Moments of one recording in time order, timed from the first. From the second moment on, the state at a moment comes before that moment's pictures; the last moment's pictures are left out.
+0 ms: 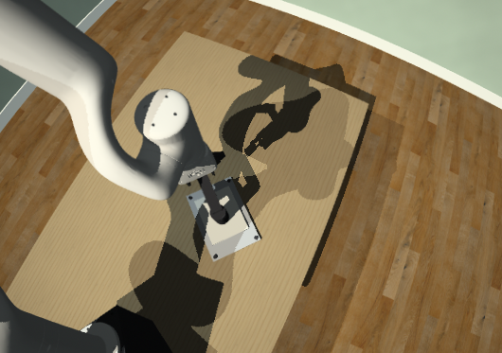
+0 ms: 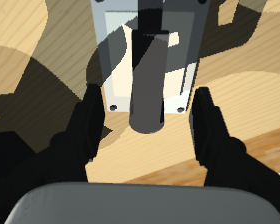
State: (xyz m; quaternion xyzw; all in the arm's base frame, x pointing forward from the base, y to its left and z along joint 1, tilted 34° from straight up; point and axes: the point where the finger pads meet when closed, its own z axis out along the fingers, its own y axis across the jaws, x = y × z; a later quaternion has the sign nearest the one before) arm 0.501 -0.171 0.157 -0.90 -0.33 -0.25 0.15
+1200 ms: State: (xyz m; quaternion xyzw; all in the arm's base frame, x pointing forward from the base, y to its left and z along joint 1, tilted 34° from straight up) arm 0.516 -0.152 0.121 -0.90 -0.33 -0.25 0.15
